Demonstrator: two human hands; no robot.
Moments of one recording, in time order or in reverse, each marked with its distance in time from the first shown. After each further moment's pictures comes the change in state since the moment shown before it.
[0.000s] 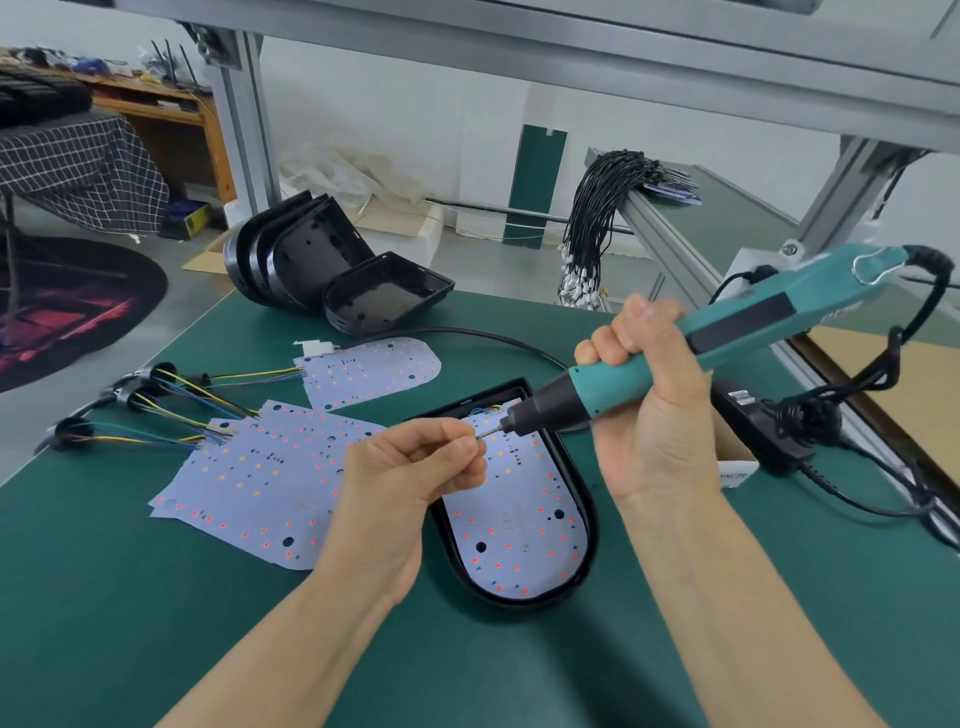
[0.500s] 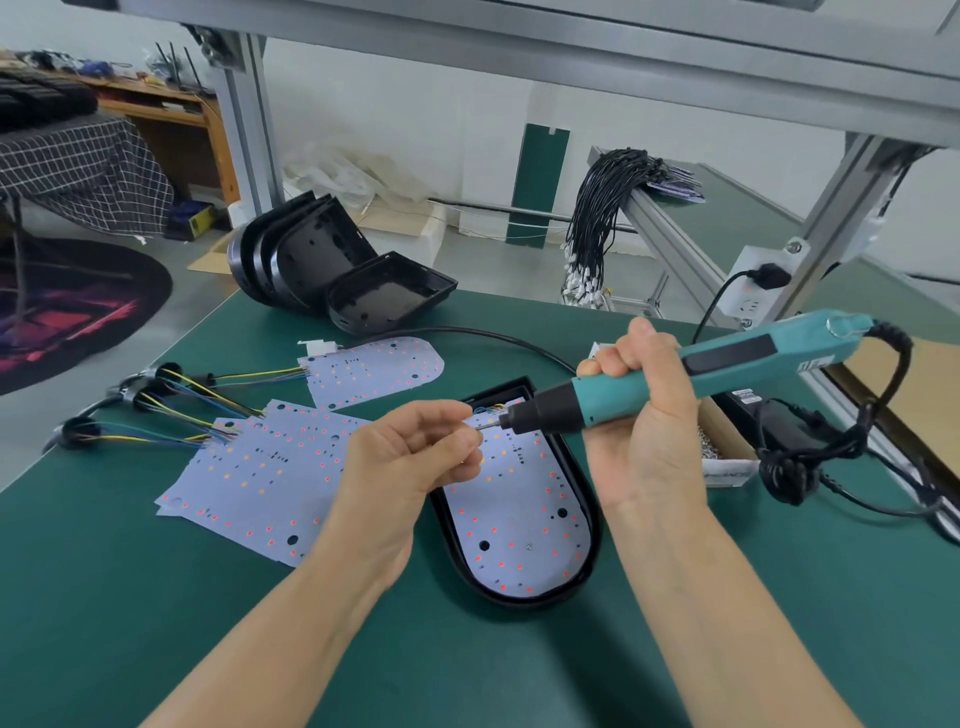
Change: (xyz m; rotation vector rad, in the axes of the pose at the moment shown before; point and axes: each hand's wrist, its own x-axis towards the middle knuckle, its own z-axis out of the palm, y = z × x) left_hand 0.008 0.004 -0.005 0.125 -0.038 0.036; right_hand -0.004 0.012 -0.009 0.085 0.194 0.030
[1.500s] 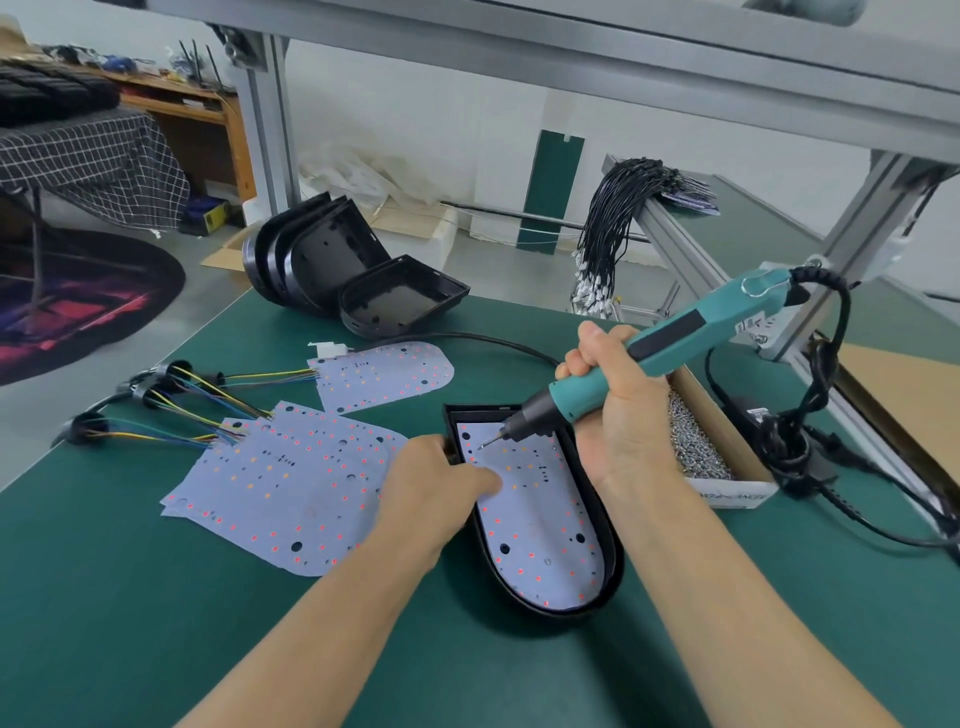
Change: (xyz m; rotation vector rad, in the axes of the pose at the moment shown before) left_hand 0.030 -0.032 0.009 0.489 0.096 -0.256; right_hand 0.037 0.026 -0.008 -0.199 -0.035 0.095
